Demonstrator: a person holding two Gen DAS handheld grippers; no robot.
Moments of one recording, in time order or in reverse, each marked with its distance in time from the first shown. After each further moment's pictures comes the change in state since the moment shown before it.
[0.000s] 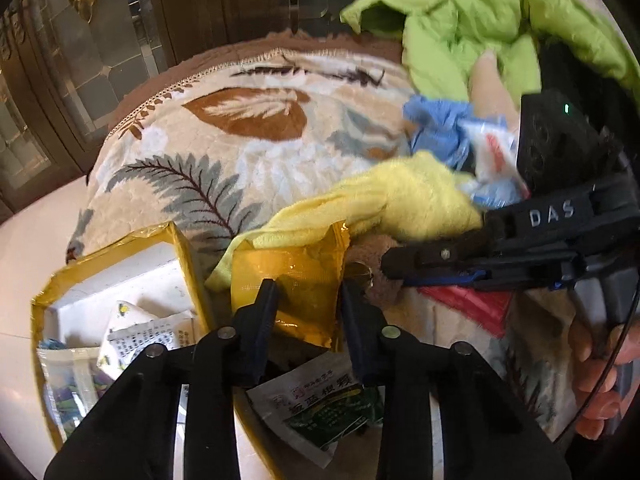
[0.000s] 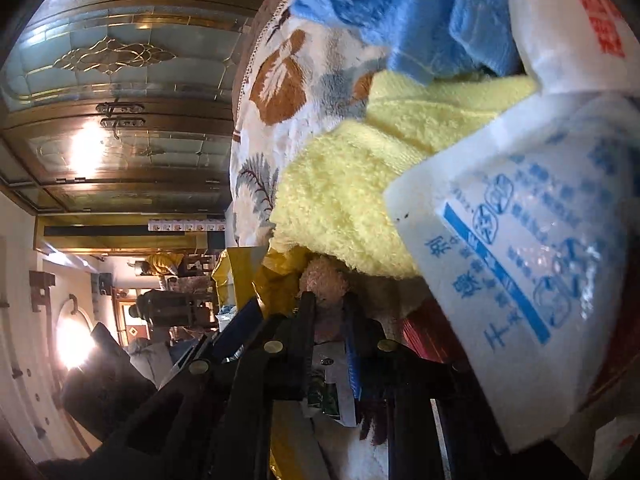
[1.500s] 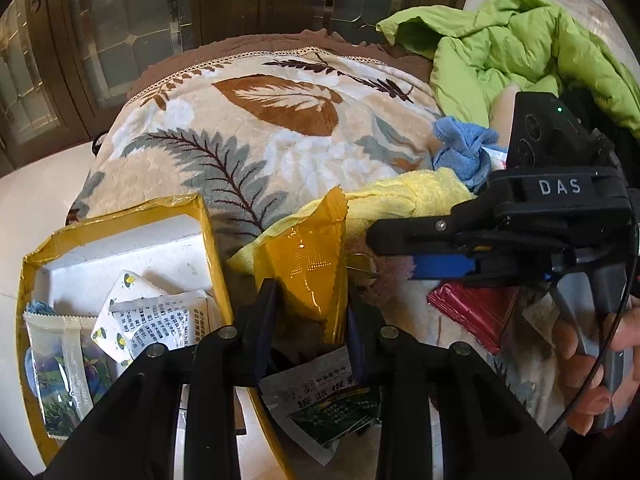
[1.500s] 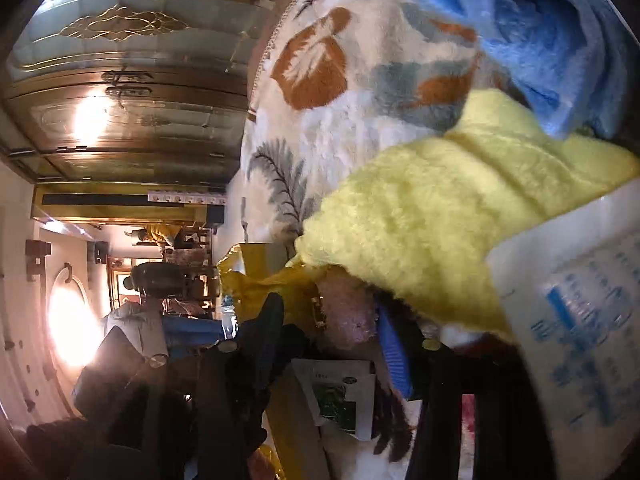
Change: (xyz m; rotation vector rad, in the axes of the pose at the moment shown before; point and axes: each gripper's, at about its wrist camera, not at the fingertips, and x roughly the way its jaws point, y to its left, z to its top) left arm -0.002 0.027 -0.008 -0.172 -0.035 -0.049; right arm 0.028 0.037 0.021 -0.108 0.063 -0.019
